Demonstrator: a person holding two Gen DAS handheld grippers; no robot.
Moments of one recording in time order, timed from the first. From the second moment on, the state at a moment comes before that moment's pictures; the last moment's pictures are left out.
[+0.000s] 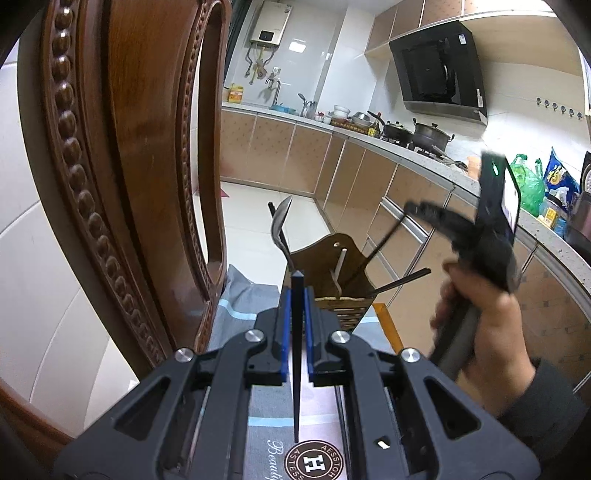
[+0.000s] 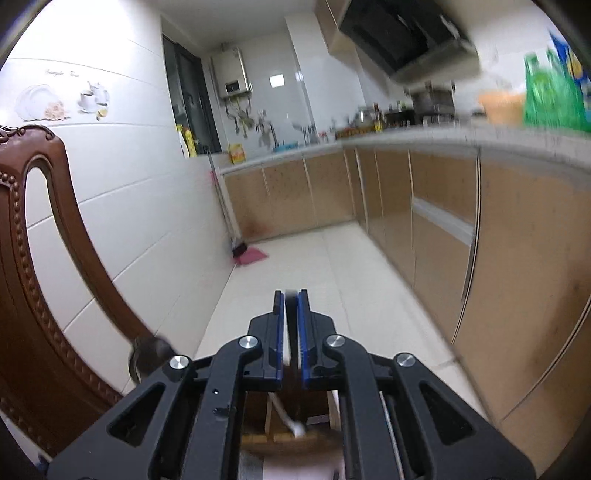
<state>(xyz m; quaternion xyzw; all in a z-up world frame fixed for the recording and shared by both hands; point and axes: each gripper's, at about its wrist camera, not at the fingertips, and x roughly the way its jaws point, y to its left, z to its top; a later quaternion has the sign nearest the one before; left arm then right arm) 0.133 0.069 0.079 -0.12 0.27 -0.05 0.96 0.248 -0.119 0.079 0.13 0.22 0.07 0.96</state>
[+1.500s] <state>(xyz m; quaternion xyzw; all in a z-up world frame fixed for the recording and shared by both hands) 0.306 0.032 0.075 -0.18 0.25 0.03 0.95 0.086 -0.247 -0.029 0.24 0.29 0.09 0.92</state>
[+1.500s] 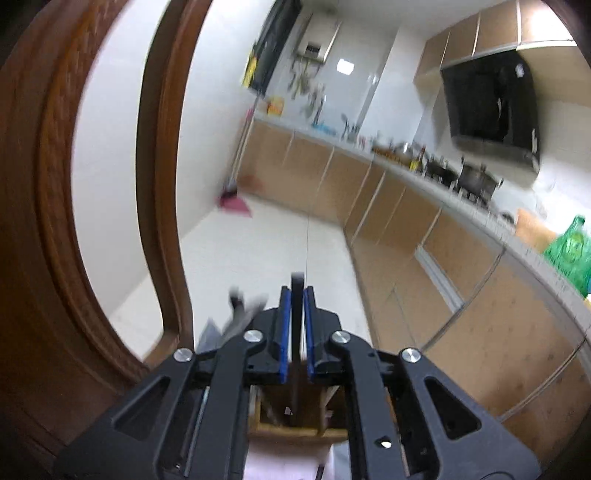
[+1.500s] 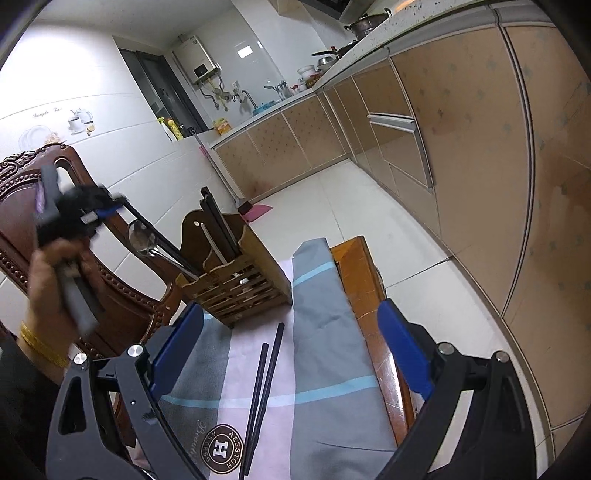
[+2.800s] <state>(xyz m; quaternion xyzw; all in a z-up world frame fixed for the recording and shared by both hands) 0.086 -0.022 -0.023 -0.04 0.37 -0.03 0.93 0.058 -0.171 -0.044 0.07 0.35 0.08 0.93</state>
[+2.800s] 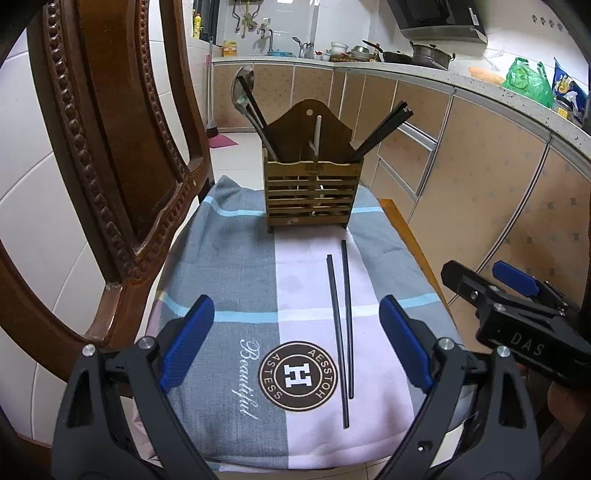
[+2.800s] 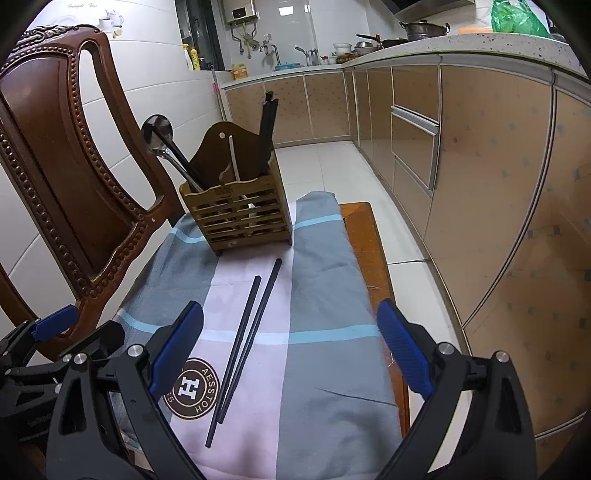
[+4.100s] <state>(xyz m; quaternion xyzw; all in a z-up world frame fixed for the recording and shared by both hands) 0.273 -0.081 -0.146 -0.02 0.51 -0.02 0.86 0.128 -0.217 -0.087 0.11 0.39 0.05 0.91</state>
